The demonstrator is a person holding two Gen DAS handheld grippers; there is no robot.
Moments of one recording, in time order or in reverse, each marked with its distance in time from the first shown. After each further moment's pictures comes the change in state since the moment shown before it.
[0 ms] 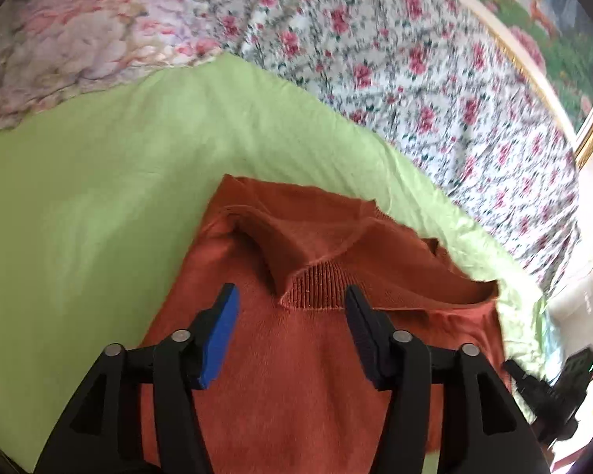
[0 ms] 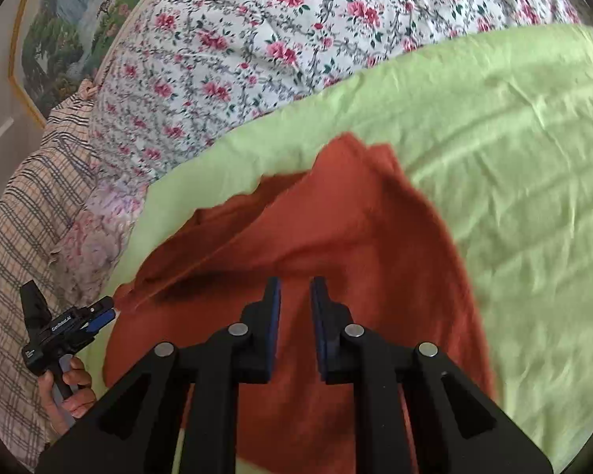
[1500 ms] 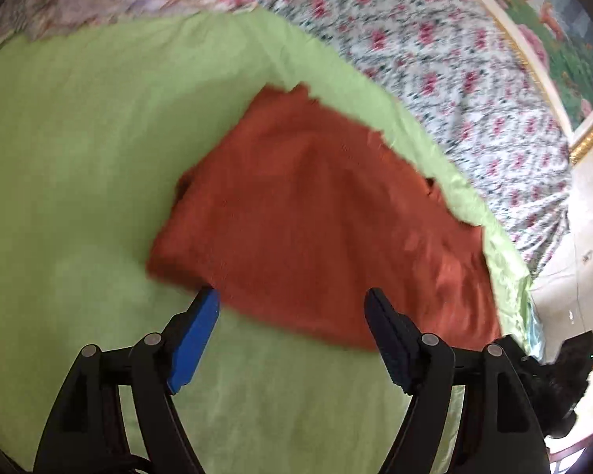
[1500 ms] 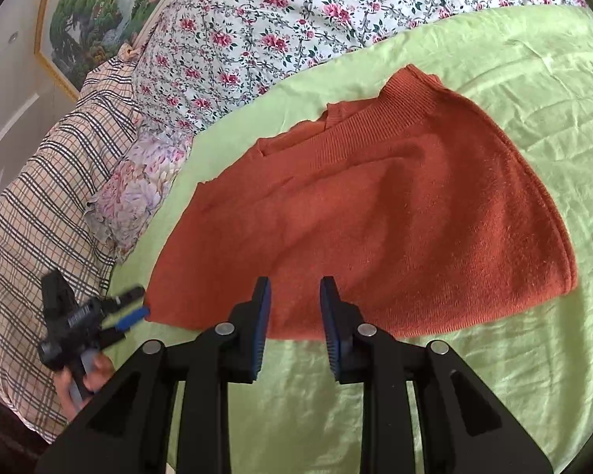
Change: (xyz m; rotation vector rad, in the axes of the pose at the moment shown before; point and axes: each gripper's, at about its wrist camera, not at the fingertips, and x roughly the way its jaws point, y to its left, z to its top) left arm -0.056 0.023 -0.108 -0.111 0.134 0.003; right arm -0.036 0.051 -0.079 -0.037 0.078 0.077
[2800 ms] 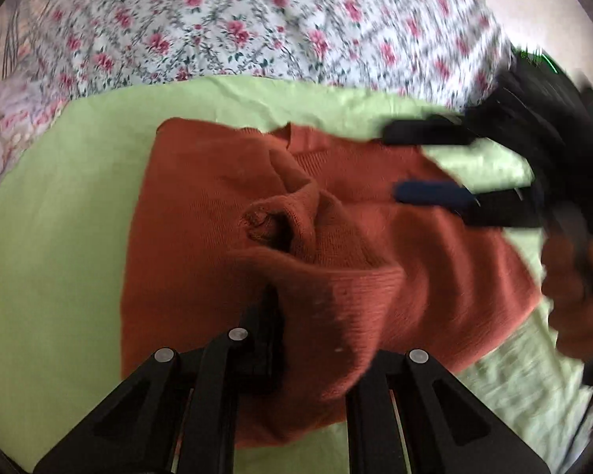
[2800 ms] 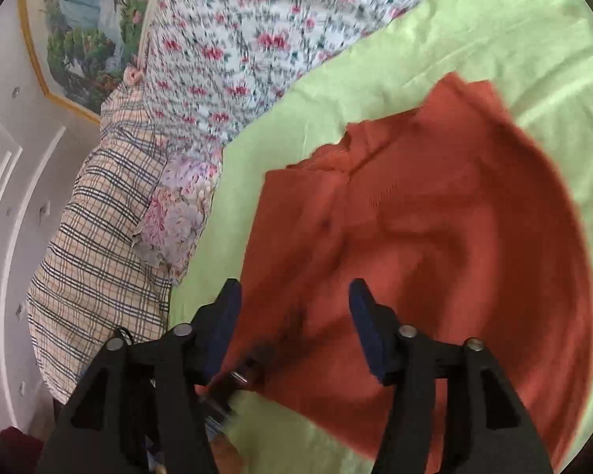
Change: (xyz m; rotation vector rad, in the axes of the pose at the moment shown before) left arm 0.095 -0.213 -0.047 0.623 -0.073 0.078; right arm 0.067 -0.050 0.110 0.123 0.178 0.277
